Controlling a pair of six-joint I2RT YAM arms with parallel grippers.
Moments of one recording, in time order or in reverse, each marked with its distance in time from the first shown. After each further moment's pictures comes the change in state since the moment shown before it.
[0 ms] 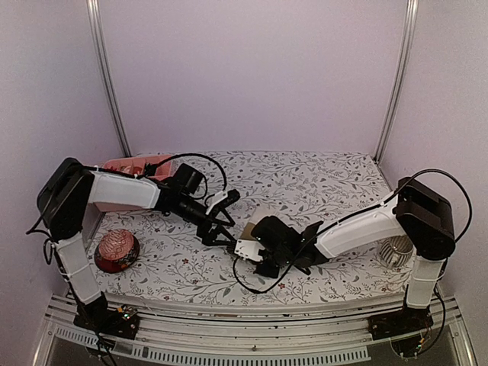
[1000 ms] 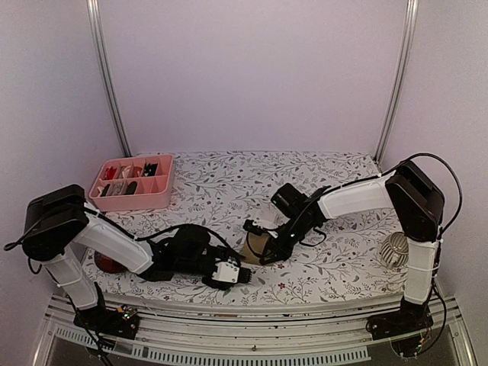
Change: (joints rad) left arm -0.411 -0.238 -0.561 0.722 -0.647 0.489; right arm -0.294 0.082 0.198 -0.406 -0.730 0.140
